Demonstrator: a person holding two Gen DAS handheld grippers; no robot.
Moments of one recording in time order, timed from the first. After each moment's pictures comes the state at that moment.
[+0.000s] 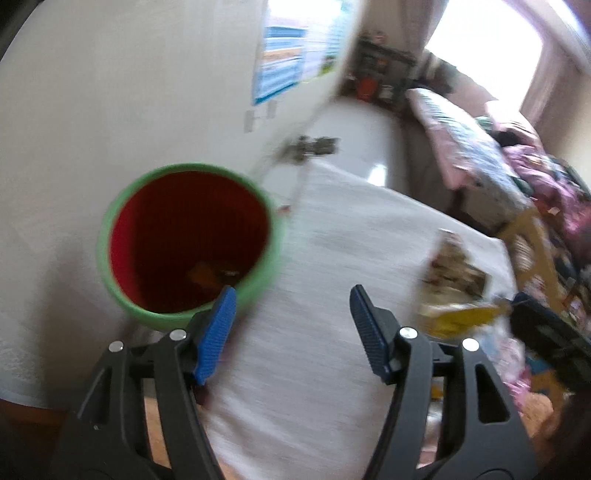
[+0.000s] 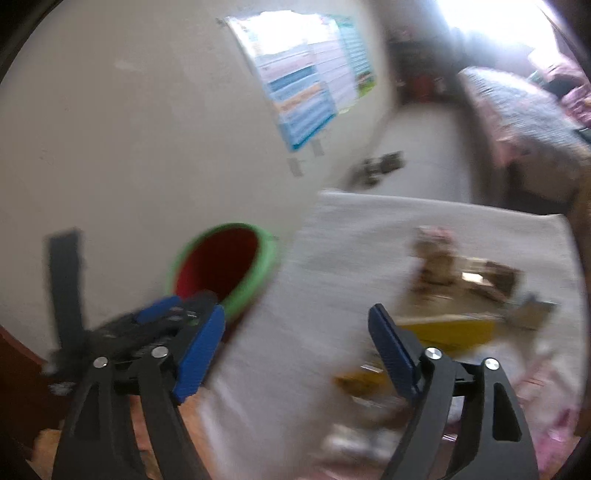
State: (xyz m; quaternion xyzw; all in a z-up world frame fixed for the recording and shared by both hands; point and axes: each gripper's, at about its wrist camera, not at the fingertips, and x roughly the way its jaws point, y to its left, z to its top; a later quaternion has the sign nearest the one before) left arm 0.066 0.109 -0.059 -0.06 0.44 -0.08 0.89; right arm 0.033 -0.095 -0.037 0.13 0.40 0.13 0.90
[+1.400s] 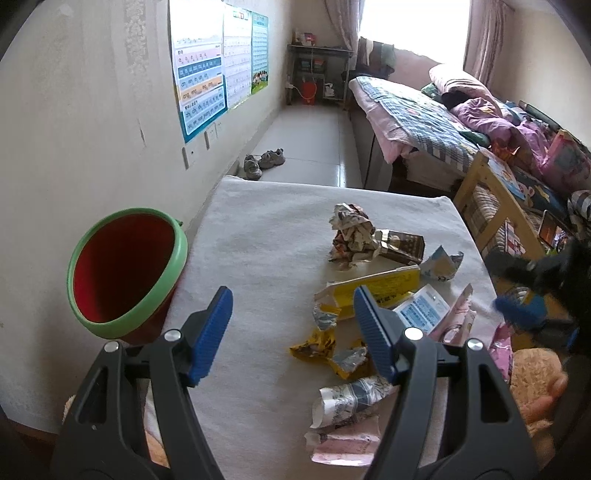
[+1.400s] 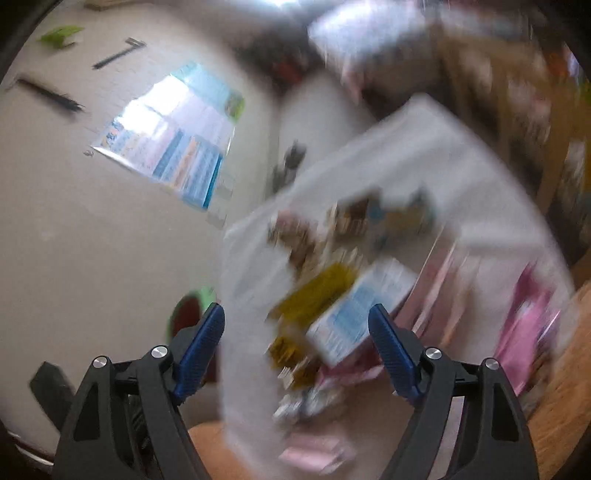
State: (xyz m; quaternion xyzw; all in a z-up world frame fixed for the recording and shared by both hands) left arm 0.018 -0.011 -0.042 0.05 0.40 -0.13 0.91; right arm -0.034 -0.242 -0.053 0.37 0.37 -0.03 0.85
